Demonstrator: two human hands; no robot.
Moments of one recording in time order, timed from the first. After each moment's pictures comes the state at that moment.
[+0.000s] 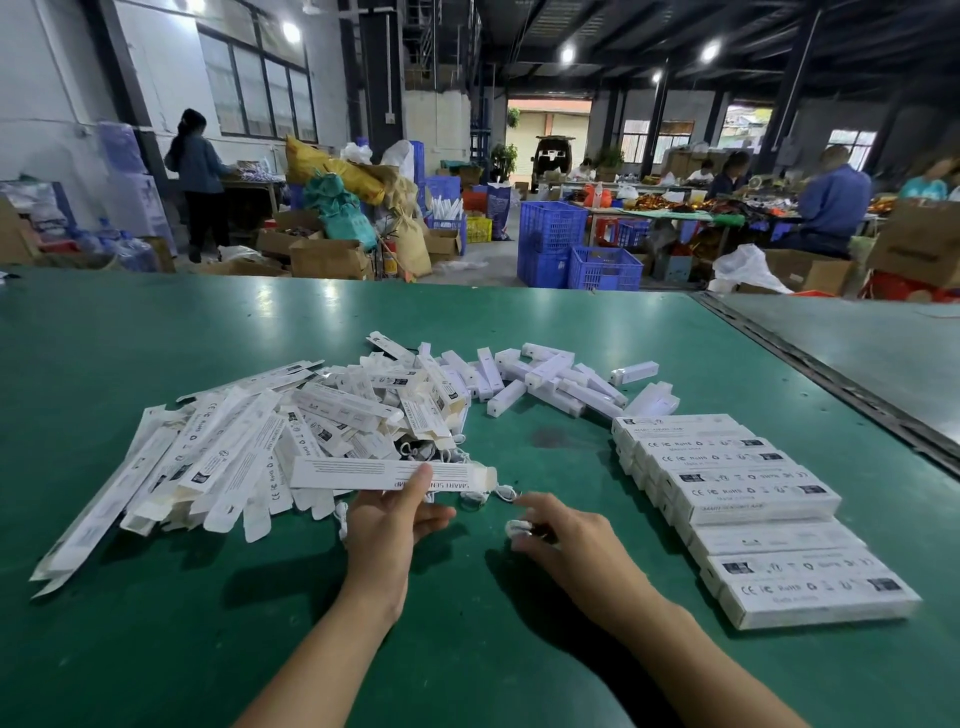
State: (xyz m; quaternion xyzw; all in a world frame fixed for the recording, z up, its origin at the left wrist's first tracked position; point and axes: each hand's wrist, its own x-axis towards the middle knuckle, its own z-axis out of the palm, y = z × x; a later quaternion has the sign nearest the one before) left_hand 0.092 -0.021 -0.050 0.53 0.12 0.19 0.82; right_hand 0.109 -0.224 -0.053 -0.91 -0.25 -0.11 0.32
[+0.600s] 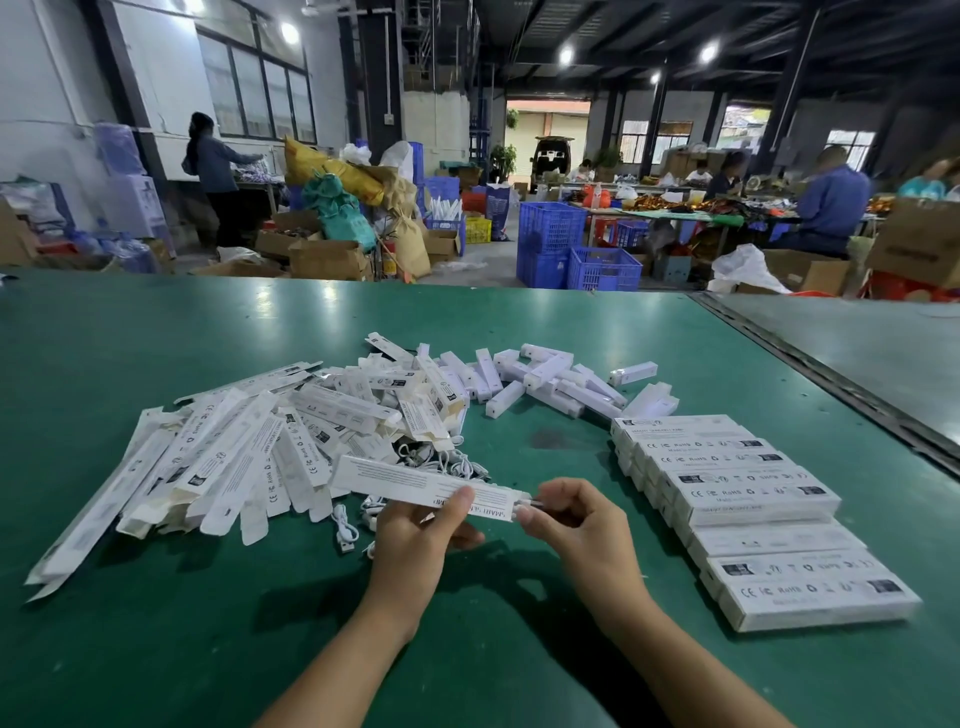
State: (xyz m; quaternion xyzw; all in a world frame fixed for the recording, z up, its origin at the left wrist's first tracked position) left_hand 0.081 -0.038 -0.051 0.63 0.01 0.16 0.76; right_hand 0.105 -0.211 -0.048 -0.72 -0.05 -0.07 0.69
